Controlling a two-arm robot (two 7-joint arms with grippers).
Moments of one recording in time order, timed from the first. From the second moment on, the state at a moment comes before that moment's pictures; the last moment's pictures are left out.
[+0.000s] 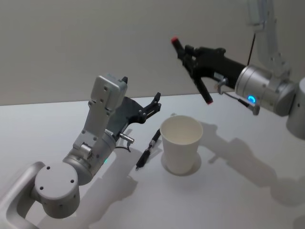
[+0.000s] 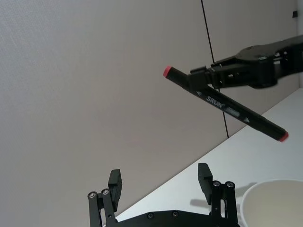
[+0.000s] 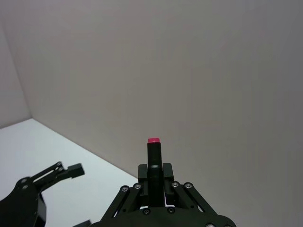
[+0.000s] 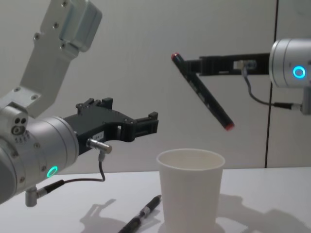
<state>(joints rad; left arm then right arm) -0.24 0.38 0.45 -1.63 -0.20 0.01 -0.01 0.49 0.16 -0.28 -1.49 0.27 0.37 0.47</state>
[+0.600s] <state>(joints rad) -0.24 0.38 0.45 -1.63 -0.20 0.01 -0.01 0.34 0.24 -0.35 -1.75 0.14 0.28 0.54</state>
